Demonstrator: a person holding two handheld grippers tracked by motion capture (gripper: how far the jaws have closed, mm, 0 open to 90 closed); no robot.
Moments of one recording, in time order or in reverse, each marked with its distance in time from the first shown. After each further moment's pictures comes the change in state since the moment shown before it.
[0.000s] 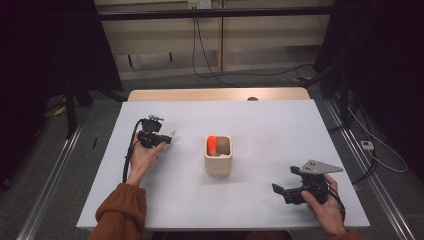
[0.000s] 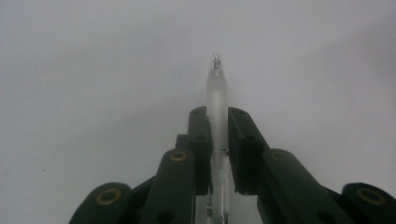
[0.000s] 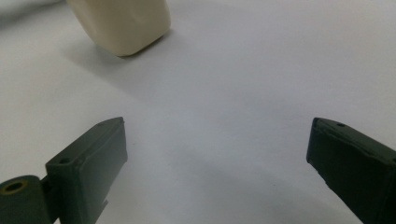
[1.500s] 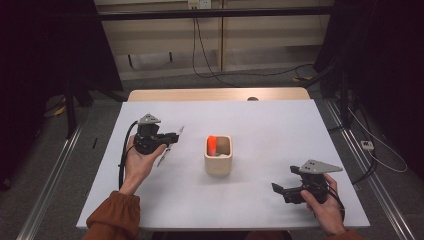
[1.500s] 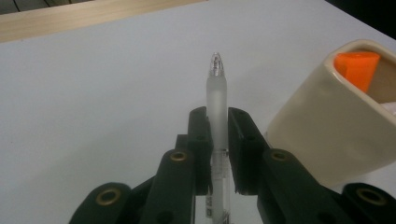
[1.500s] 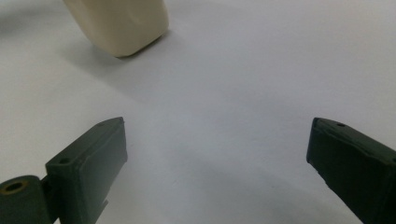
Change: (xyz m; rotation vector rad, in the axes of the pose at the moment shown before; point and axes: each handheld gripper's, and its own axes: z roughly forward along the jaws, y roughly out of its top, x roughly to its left) left arm -0.037 -0.008 -0.060 -0.237 -0.199 0.096; right arm -0.001 0.001 0.001 -0.001 -0.006 -0.001
